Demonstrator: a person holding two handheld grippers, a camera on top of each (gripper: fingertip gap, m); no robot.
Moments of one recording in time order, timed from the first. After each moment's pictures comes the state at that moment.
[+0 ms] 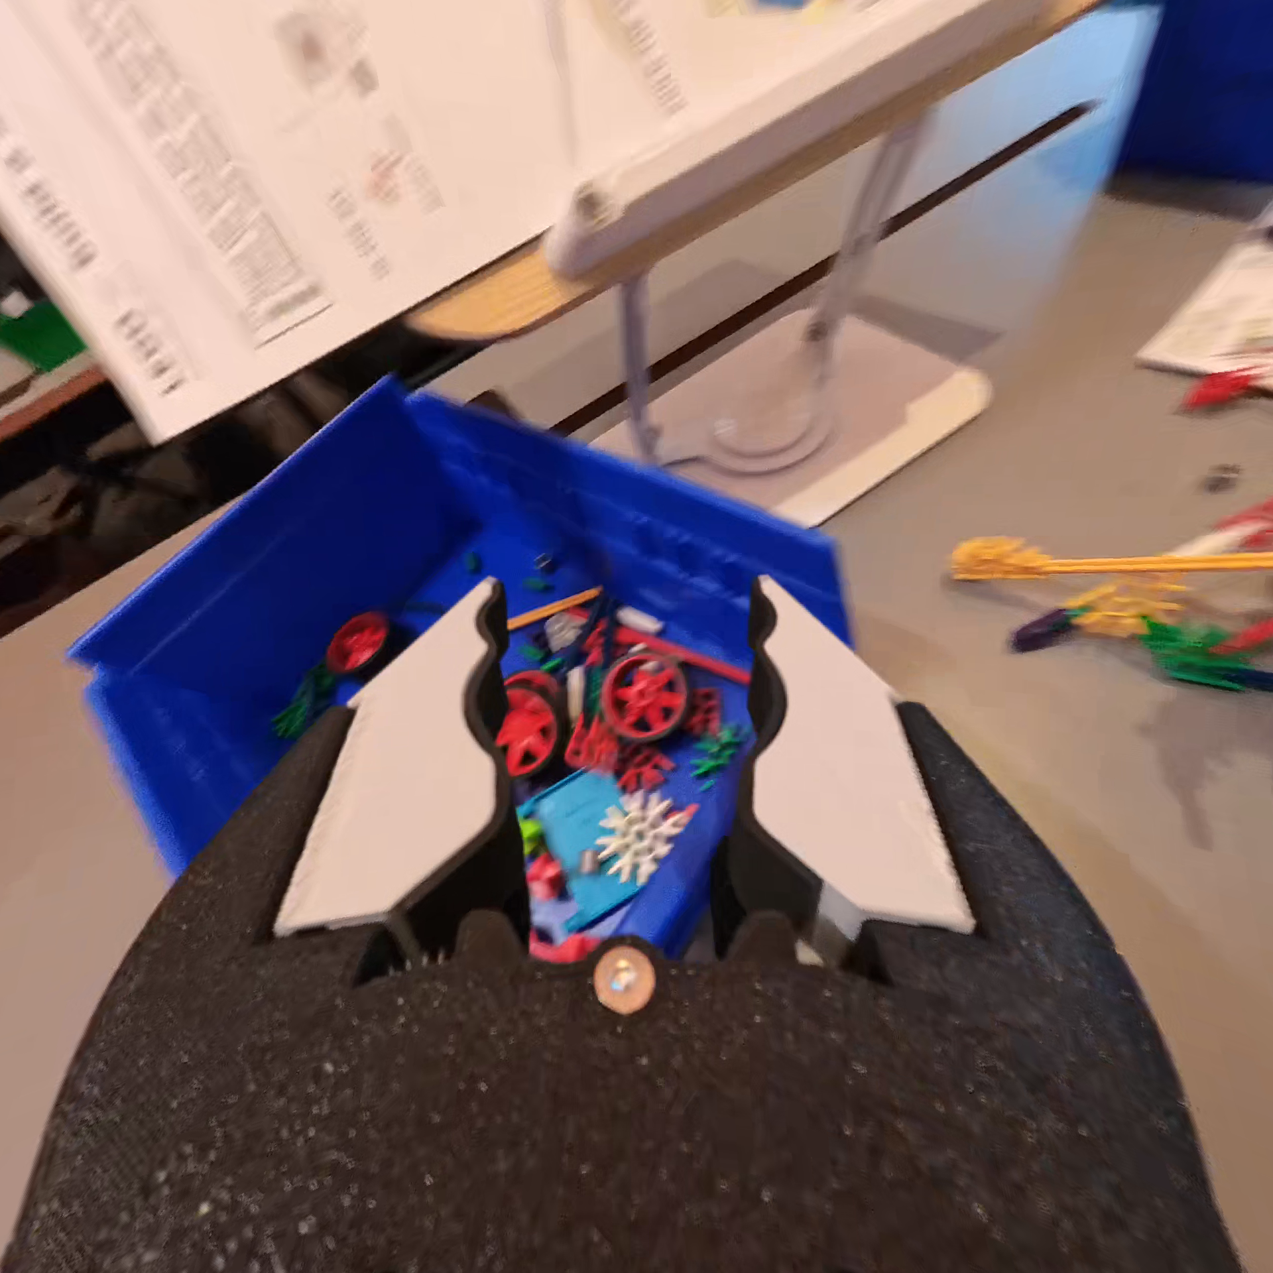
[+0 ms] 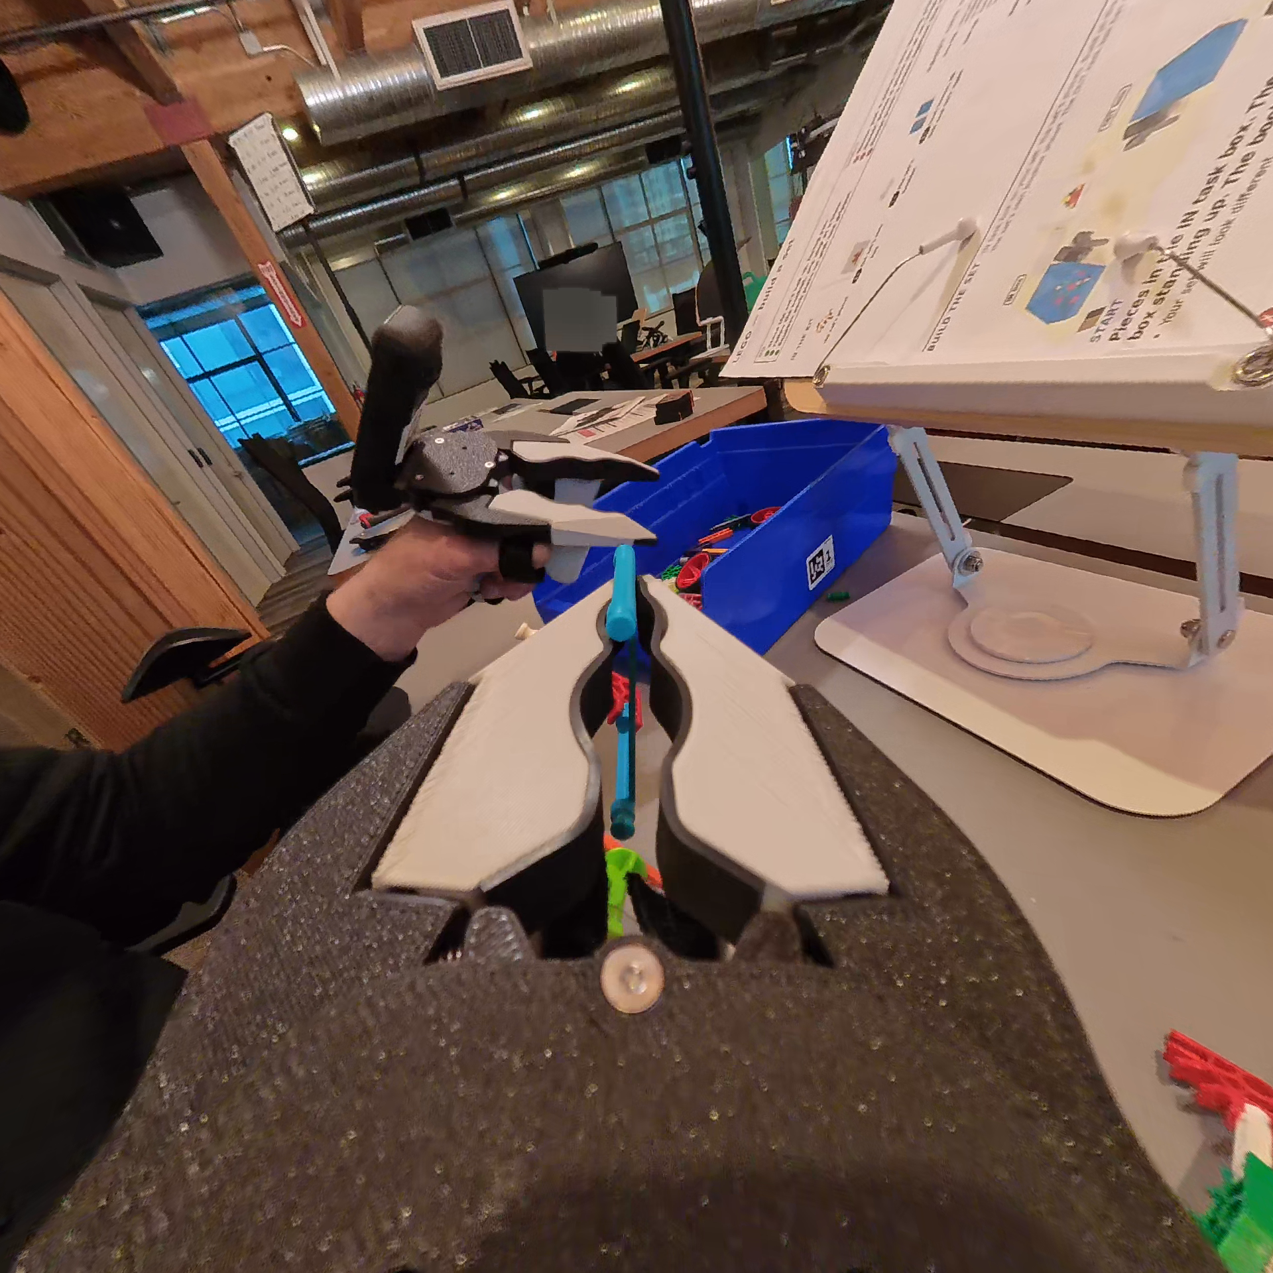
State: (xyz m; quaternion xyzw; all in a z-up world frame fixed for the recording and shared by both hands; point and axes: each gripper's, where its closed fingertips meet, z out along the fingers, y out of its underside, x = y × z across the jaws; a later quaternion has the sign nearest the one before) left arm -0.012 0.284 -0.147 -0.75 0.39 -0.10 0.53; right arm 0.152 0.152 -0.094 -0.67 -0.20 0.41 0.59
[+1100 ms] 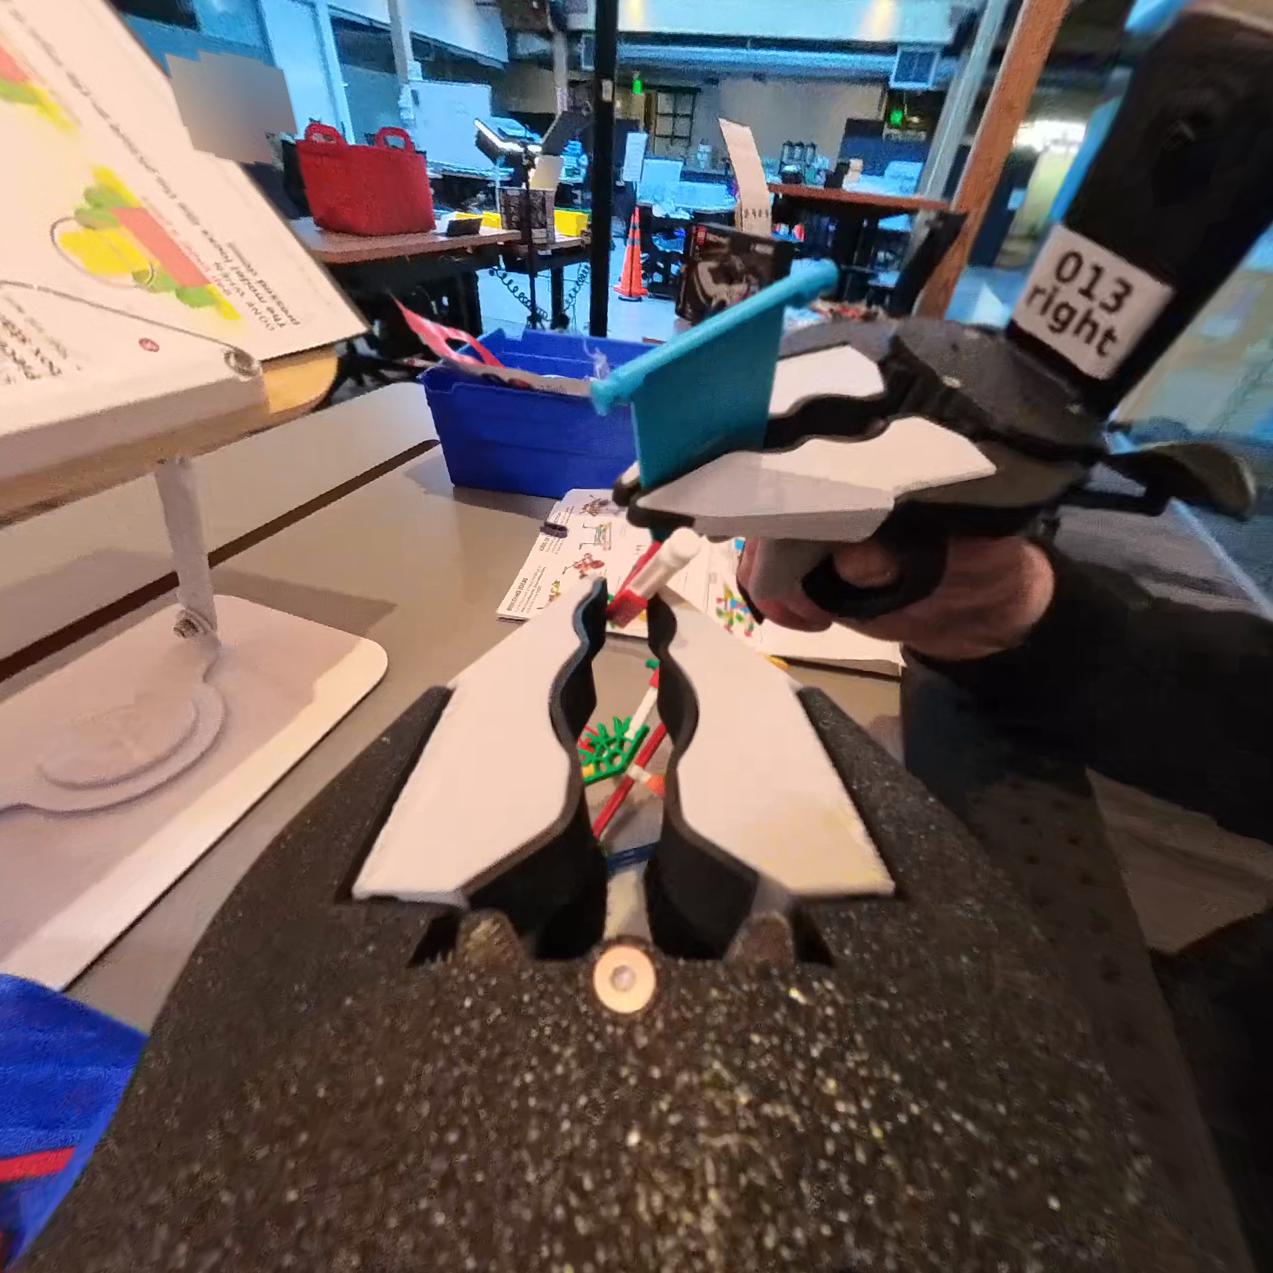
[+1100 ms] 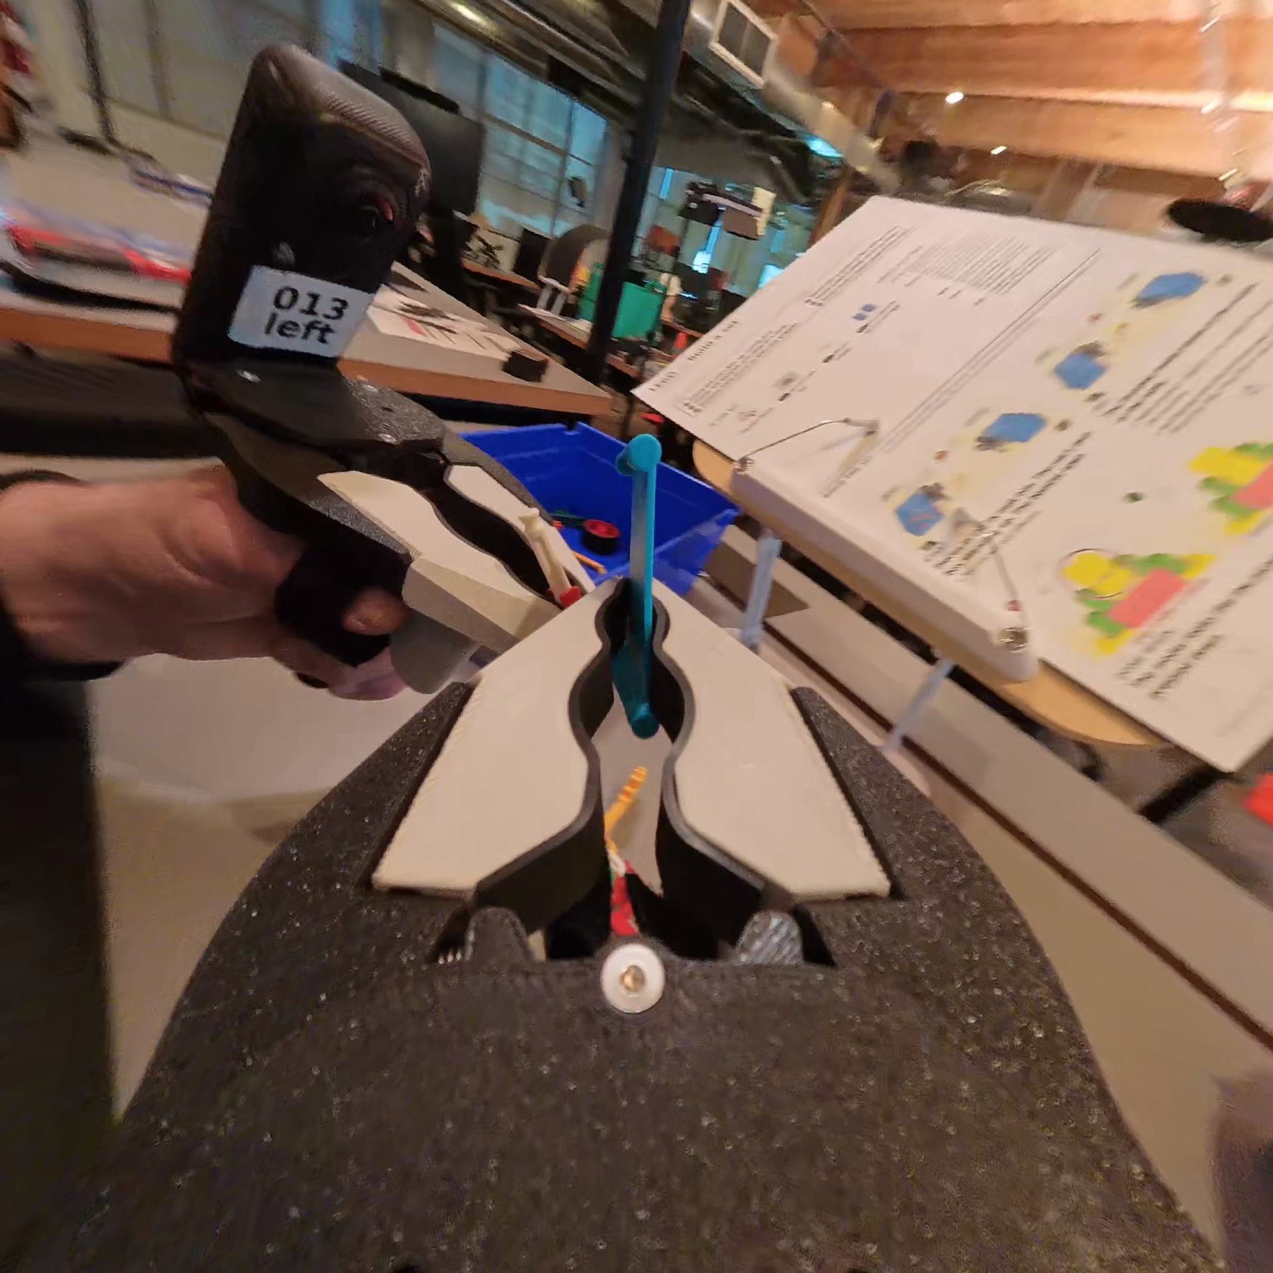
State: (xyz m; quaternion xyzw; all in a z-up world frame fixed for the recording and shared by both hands) left arm 0.148 0.134 -0.114 -0.58 0.48 -0.46 0.47; right arm 0.133 0.143 -0.083 -0.64 -0.33 0.12 0.69
